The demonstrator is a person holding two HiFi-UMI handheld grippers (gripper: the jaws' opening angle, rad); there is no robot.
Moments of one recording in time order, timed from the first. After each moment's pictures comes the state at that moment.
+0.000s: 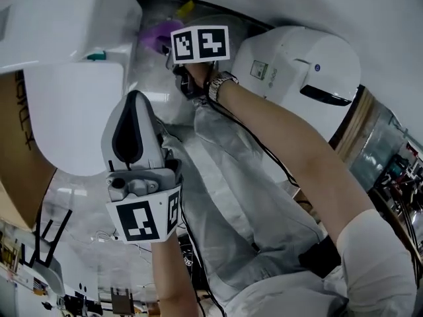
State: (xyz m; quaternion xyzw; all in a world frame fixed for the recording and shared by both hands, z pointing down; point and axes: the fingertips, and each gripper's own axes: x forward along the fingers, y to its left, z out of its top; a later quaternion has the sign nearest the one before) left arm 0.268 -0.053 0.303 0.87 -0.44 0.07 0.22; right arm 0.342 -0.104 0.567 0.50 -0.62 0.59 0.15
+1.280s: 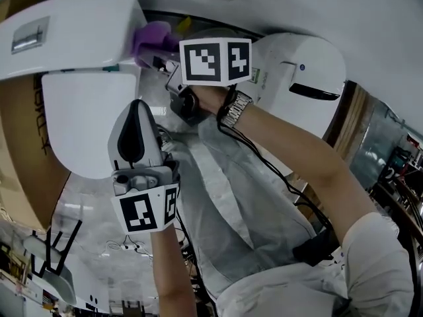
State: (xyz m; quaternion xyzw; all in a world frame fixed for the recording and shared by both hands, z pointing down) left arm 0.241 -0.061 0.259 0.88 -0.43 0.06 0.22; right arm 0.294 -0.138 0.368 0.45 -0.68 0.58 -0.02
